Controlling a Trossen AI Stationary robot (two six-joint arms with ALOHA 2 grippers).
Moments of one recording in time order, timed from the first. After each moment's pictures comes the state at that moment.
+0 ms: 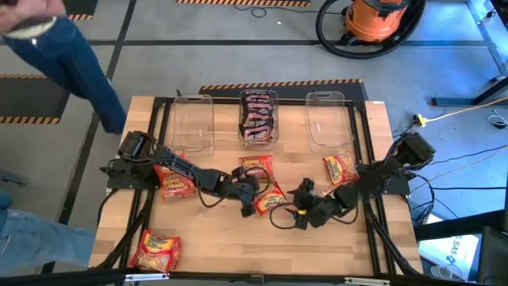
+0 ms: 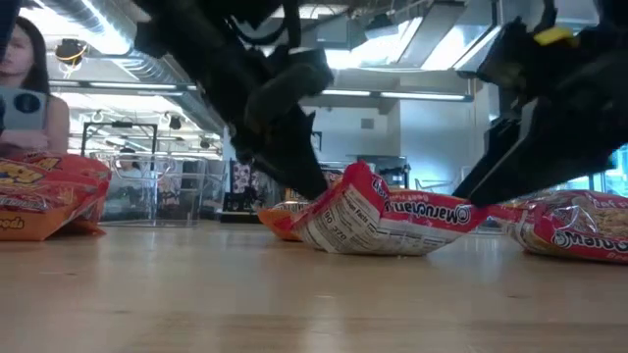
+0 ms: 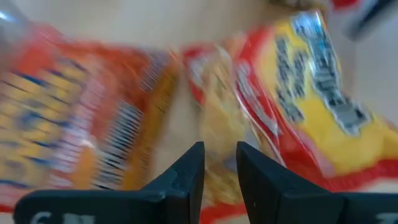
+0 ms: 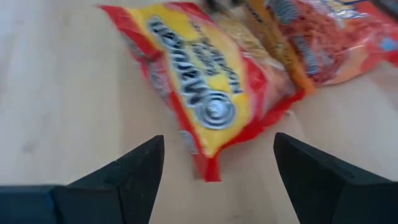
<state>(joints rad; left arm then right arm) -0.26 1.85 1.05 -0.05 -0.33 -0.47 0.57 1.62 0.62 0.13 0.59 0.55</state>
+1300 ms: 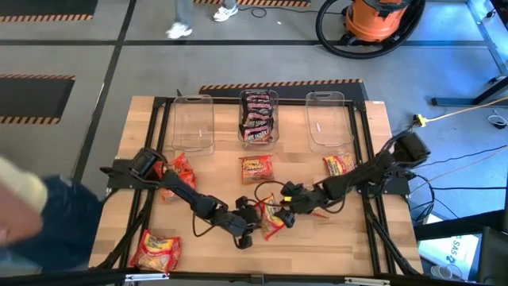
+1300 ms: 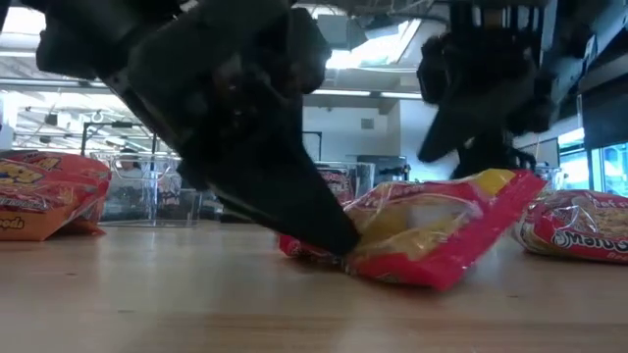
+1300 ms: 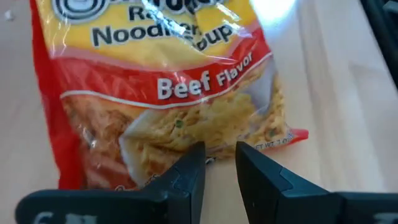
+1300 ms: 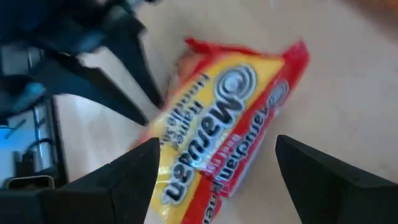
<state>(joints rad) -0.49 2.03 1.05 0.30 -0.36 -0.57 0.41 1.65 0.77 0.09 0.16 1.02</state>
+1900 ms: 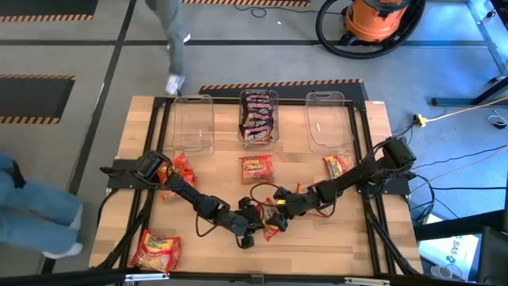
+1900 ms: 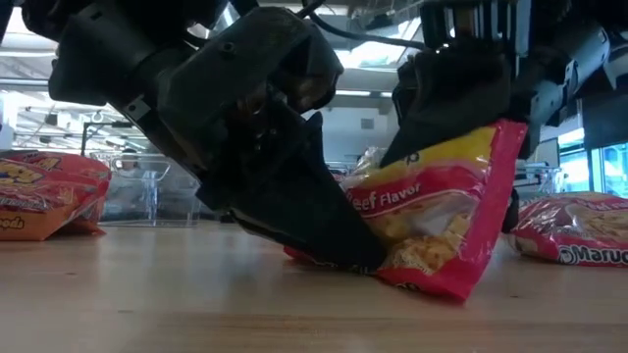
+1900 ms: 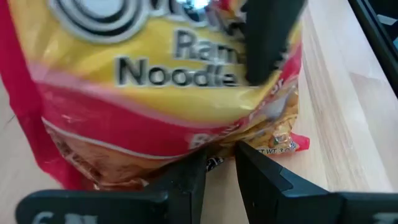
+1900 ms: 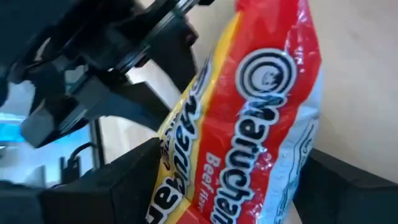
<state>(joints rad) -0.47 2.09 1.05 0.36 -0.35 -0.57 0.41 1.81 0.77 0.40 0.03 1.08</state>
